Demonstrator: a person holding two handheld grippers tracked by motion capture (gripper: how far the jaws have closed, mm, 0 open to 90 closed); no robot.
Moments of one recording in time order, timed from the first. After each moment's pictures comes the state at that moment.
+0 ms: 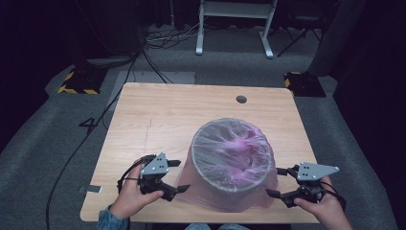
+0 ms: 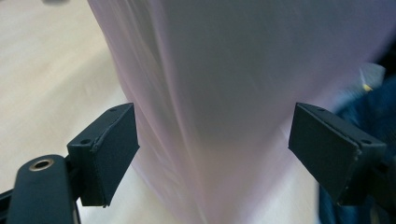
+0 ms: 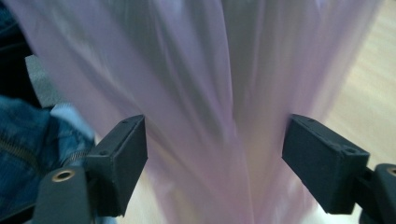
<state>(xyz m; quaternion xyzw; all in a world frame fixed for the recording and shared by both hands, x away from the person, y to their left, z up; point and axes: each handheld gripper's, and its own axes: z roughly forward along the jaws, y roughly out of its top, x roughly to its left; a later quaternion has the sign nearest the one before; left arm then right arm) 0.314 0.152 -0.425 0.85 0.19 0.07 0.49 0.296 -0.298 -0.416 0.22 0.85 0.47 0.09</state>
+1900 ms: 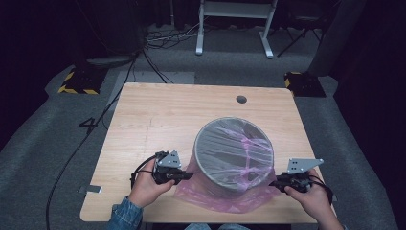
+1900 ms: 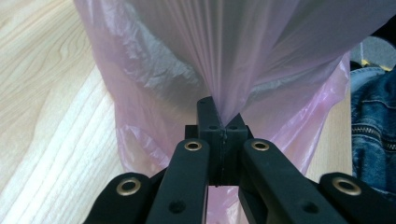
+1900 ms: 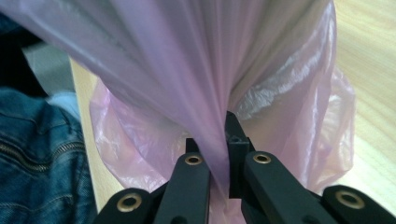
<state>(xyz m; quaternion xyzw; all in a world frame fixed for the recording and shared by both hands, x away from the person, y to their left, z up) 0.337 0.135 -0.453 0.88 0.21 0.03 0.42 0.322 -0.296 -0.445 0.24 0.86 0.45 0.03</state>
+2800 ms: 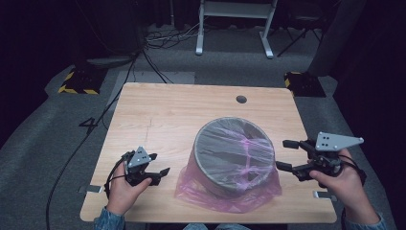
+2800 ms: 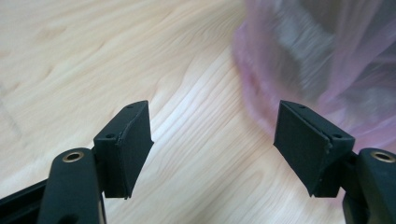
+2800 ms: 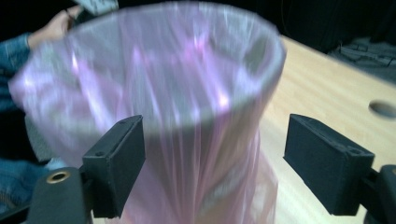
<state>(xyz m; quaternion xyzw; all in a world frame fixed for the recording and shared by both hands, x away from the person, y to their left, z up) 0.325 0.209 -0.461 0.82 0.35 0.15 0.43 0.328 -0.307 -0.334 0.22 0.82 0.52 0.11</state>
